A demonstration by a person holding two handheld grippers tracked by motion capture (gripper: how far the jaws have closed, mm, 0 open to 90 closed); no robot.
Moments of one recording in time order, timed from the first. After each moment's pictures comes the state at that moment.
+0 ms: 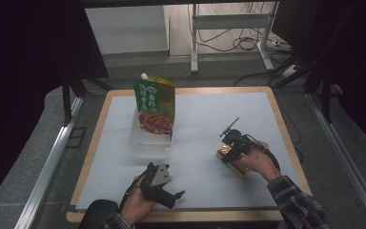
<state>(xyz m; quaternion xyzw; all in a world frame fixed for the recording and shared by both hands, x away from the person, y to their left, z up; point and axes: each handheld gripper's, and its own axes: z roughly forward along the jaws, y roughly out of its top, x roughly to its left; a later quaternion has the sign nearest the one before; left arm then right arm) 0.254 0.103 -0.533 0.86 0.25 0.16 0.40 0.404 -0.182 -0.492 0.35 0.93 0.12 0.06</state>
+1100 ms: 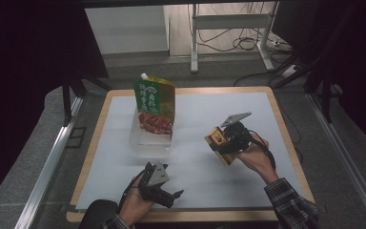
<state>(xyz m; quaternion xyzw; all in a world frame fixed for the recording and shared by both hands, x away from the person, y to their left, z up) 0.249 0.109 -0.529 0.86 0.26 0.16 0.41 0.386 -0.175 -0.445 0.29 0.89 0.34 0.11</state>
